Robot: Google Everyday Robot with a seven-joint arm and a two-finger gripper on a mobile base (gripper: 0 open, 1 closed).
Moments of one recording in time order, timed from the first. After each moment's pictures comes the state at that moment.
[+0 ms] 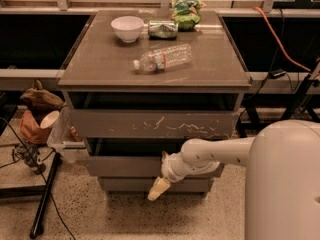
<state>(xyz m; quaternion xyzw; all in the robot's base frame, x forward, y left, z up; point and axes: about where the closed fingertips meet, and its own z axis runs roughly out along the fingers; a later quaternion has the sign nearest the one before) 0.567 -0.001 0.431 -0.57 0.76 0.19 0.26</state>
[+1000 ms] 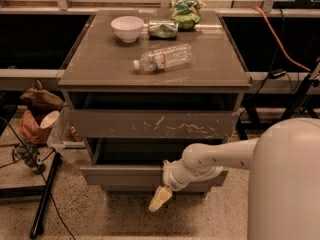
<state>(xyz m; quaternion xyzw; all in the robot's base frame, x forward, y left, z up) 0.520 -0.004 0.434 -0.56 0.77 0.21 0.21</state>
